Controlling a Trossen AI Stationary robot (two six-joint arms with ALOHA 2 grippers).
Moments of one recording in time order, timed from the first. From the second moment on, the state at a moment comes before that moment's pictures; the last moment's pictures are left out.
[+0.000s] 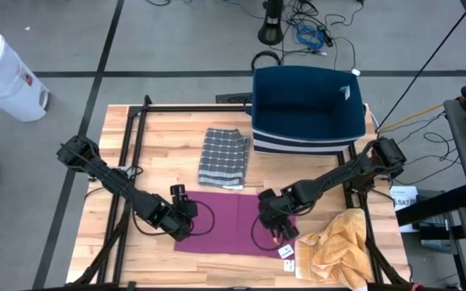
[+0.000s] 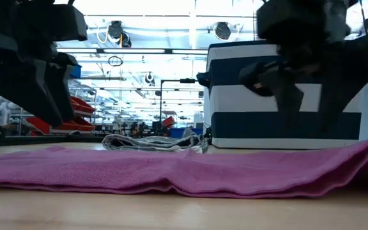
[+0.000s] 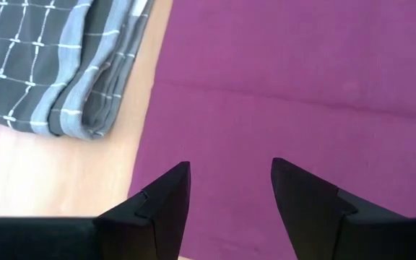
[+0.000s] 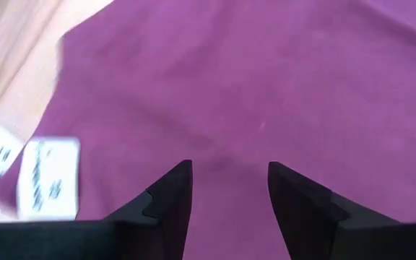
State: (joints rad) left arm -0.59 1.52 0.82 -0.58 -0.48 -0.59; right arm 0.34 1.70 0.96 -0.50 -0.13 -0.12
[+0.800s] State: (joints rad) left arm -0.55 1.52 0.82 -0.51 -0.48 -0.54; right arm 0.37 1.71 0.96 -0.51 -0.02 -0.48
